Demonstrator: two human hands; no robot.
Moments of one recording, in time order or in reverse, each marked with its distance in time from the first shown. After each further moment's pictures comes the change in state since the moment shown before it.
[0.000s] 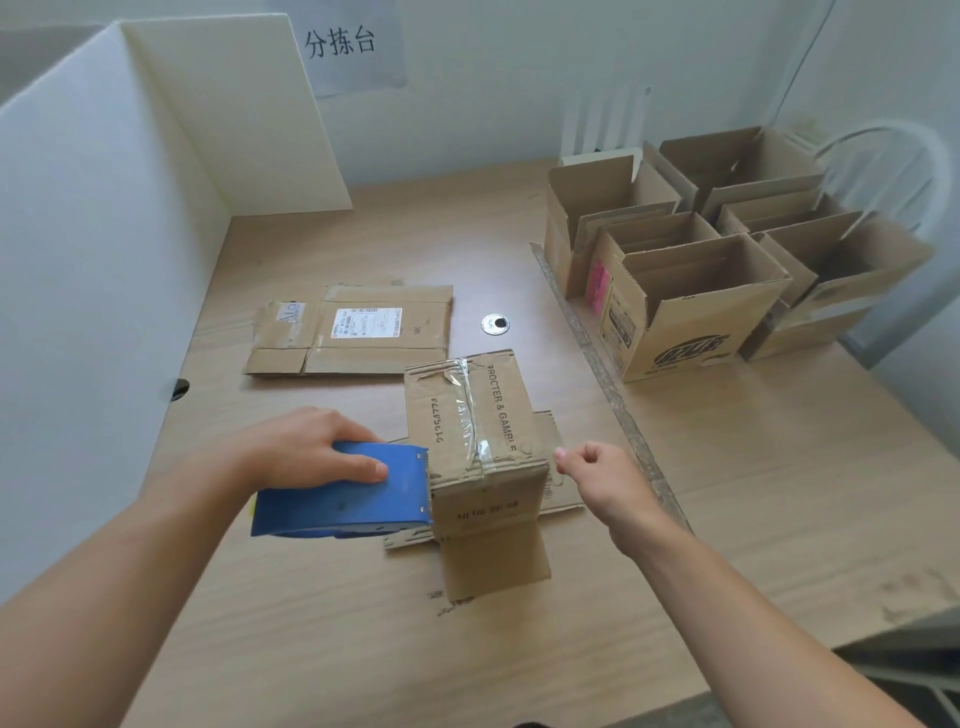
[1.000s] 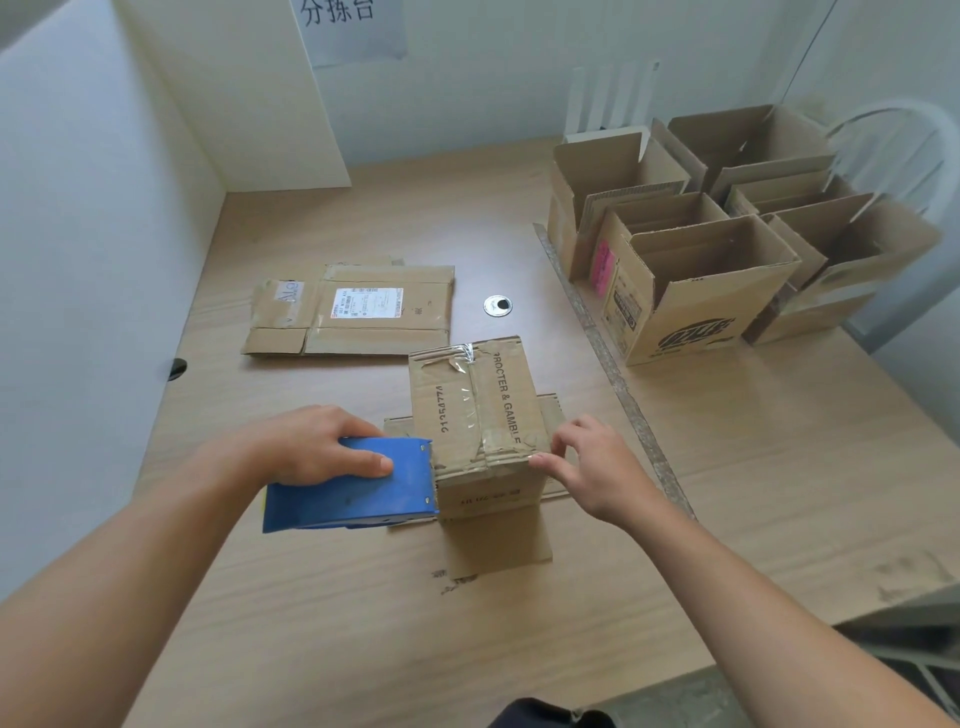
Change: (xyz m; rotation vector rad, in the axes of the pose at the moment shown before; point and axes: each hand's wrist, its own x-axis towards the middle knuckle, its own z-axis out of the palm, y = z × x) left_hand 0.004 -0.006 0.015 0.007 -0.058 -0.060; right_hand -0.001 0.000 -0.005 -0.610 -0.178 -0.420
